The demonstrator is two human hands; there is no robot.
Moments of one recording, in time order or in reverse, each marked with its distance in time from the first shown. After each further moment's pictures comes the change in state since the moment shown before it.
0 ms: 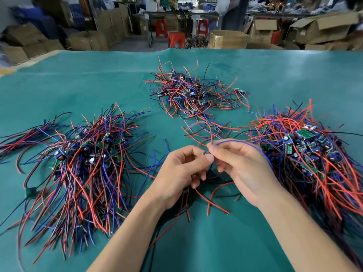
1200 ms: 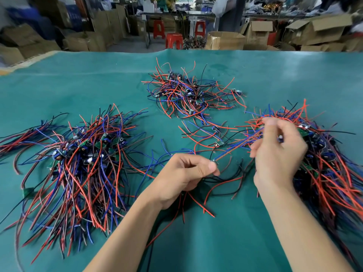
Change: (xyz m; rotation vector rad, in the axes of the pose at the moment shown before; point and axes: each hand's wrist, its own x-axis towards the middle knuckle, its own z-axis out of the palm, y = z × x) left_hand -0.004 0.000 -0.002 0.164 -0.168 -0.028; right_hand 0.020 -0.008 -0.033 -0.271 0.832 -0.521
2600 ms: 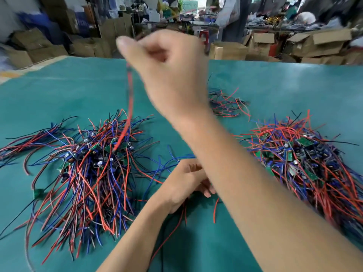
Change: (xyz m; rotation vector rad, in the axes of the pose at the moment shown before) left_hand -0.007 0.010 0.008 -0.051 0.074 -0.024; right_hand -0.059 -0.169 0.146 0.093 -0.585 -0.398
